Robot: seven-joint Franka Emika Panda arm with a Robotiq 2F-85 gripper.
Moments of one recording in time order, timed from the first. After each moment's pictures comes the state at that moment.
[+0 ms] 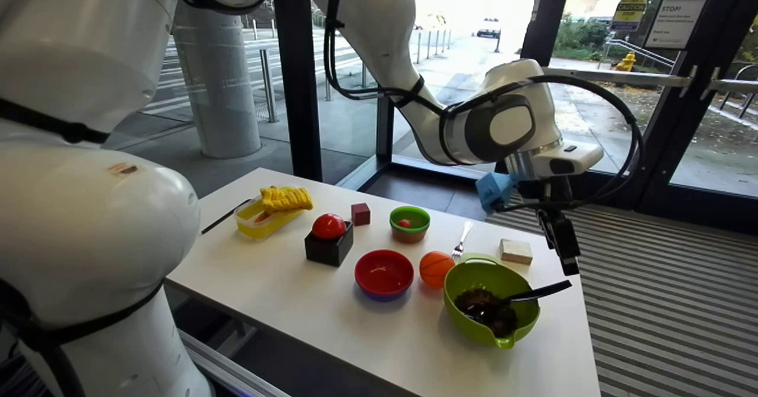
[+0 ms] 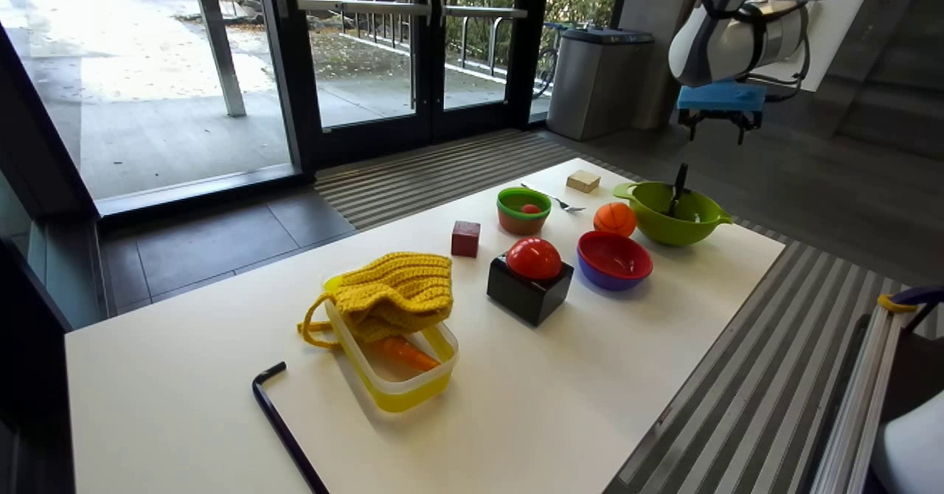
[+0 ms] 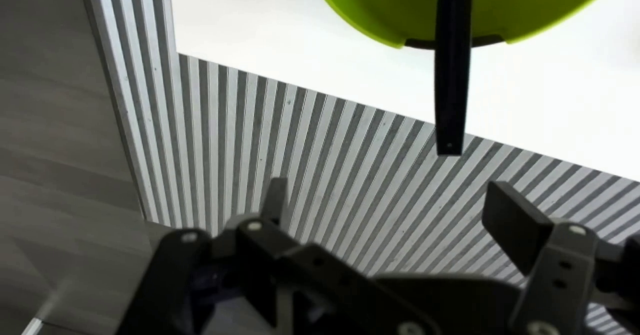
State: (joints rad) arm 0.23 0.60 -1.00 -2.11 0.14 2.71 0.62
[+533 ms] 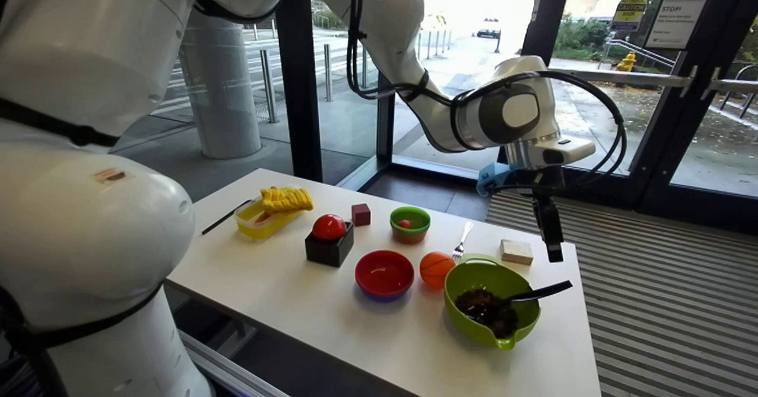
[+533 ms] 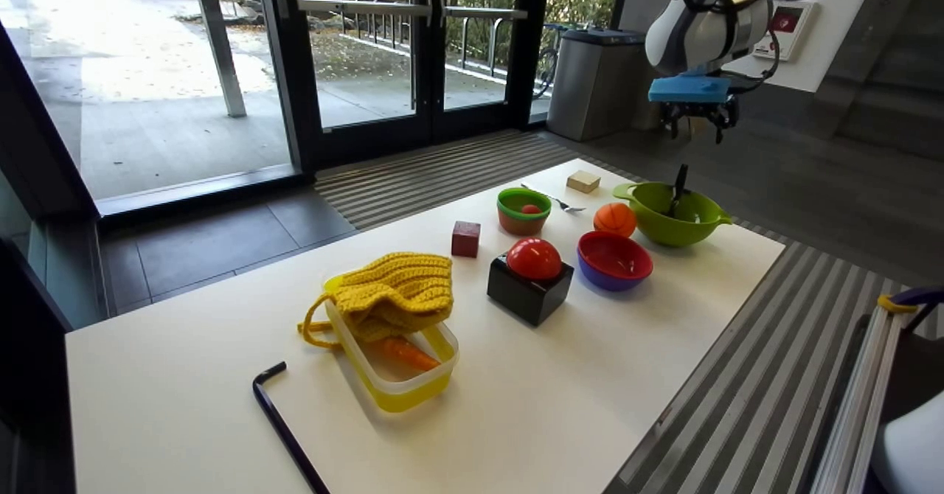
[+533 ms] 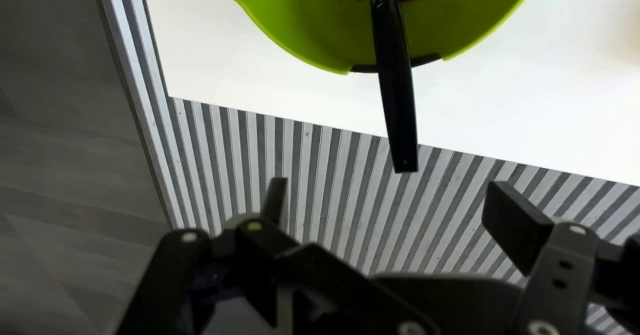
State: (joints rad) arm 0.13 0.63 -0.87 -1.94 0.07 2.50 0.81
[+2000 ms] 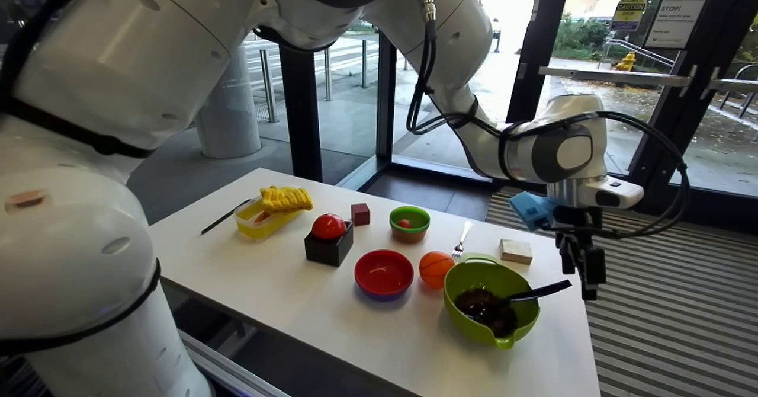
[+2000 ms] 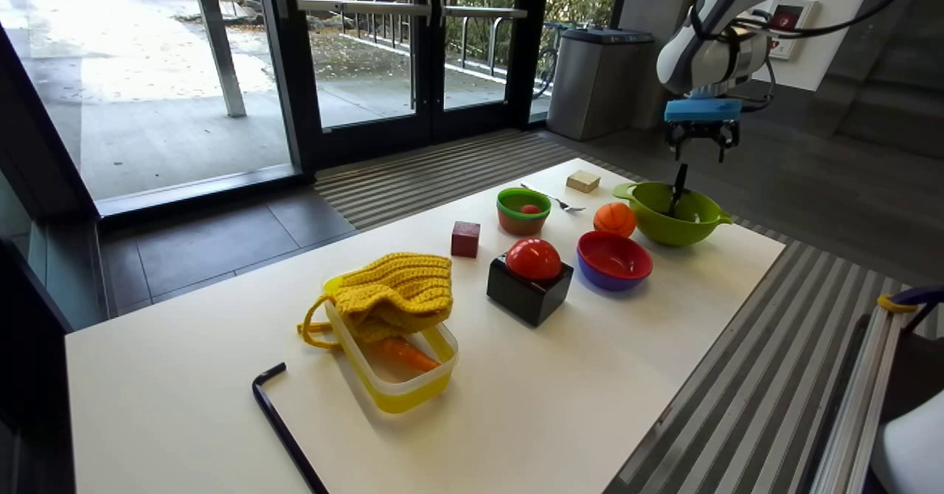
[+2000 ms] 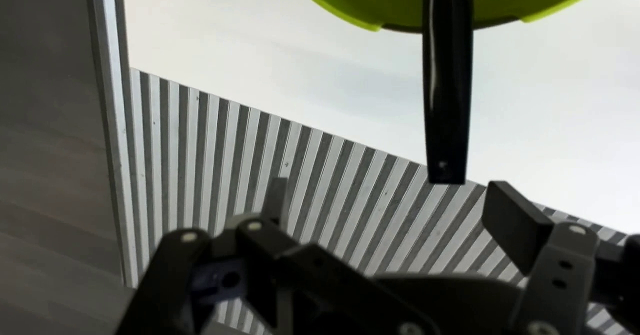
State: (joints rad) arm -0.31 0.74 -0.53 -1.70 0.02 2.44 0.60
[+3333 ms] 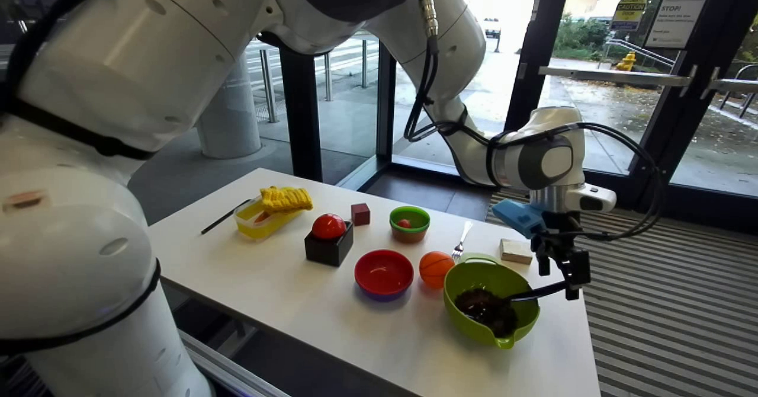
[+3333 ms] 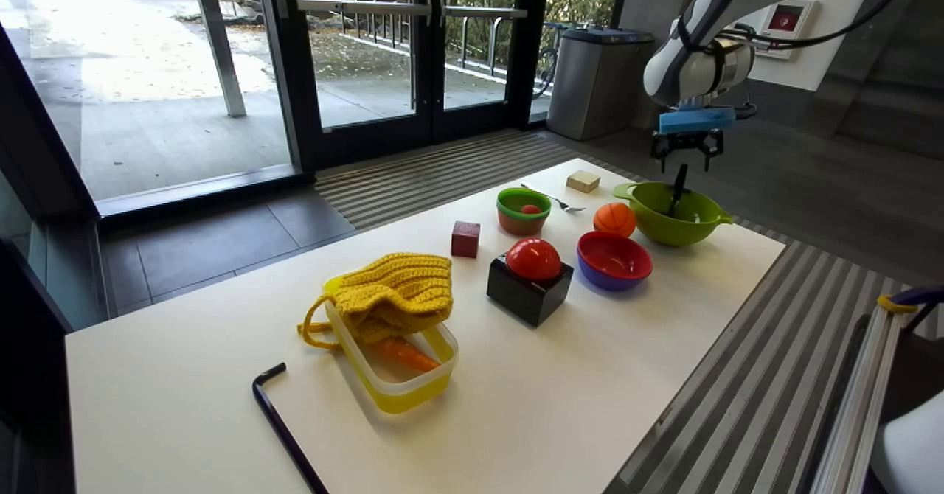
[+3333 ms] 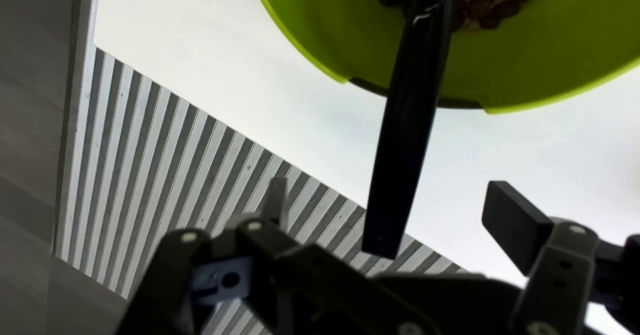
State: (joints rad) arm -0.31 0.76 -0.47 -1.70 -0.01 2.45 0.44
